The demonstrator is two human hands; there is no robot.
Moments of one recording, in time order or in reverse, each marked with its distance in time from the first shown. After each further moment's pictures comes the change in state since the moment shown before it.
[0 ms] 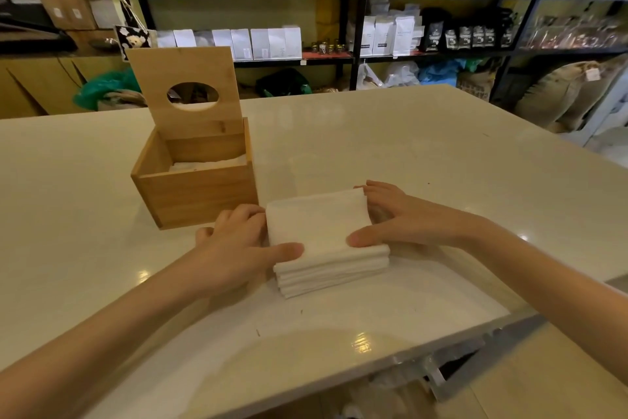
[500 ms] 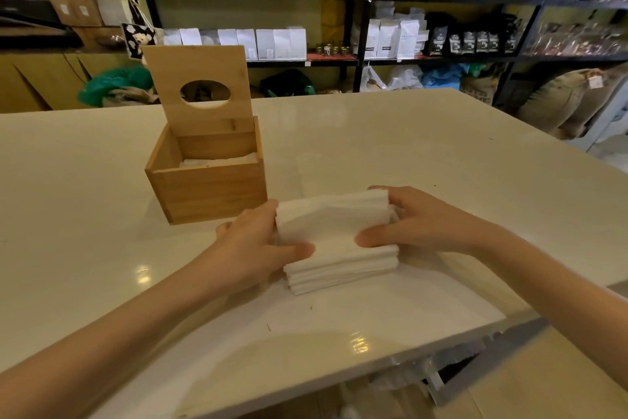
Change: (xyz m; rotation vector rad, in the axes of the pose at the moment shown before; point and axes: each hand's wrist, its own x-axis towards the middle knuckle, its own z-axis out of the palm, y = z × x) left_hand -0.010 0.010 -0.001 -0.317 0.090 0.100; right_hand -0.011 -0.011 0.001 0.164 0.102 -0.127
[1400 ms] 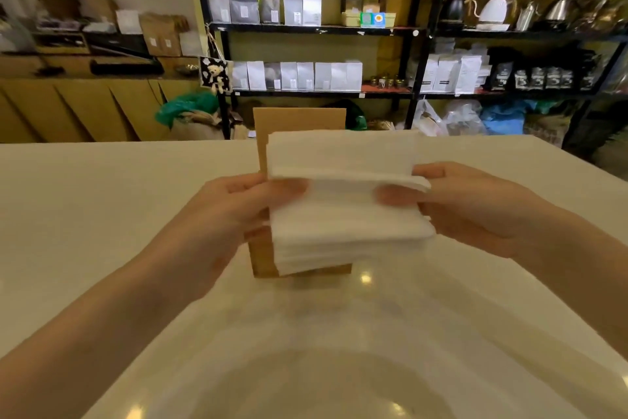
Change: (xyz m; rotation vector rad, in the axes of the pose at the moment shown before) left_hand -0.012 -0.002 -0.129 -0.796 0.191 -0.131; right_hand 0.078 -0.106 -0.014 0.512 -0.080 0.084
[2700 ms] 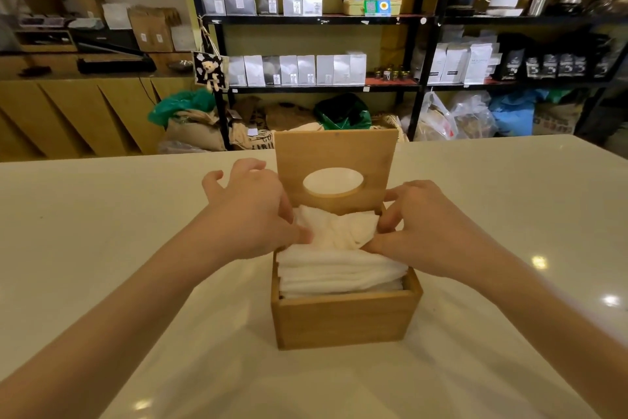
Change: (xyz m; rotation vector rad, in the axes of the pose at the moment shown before) left_hand 0.114 -0.003 -0.035 1.331 0.032 0.014; right_hand 0.098 0.010 0.035 -0.914 0.371 0.007
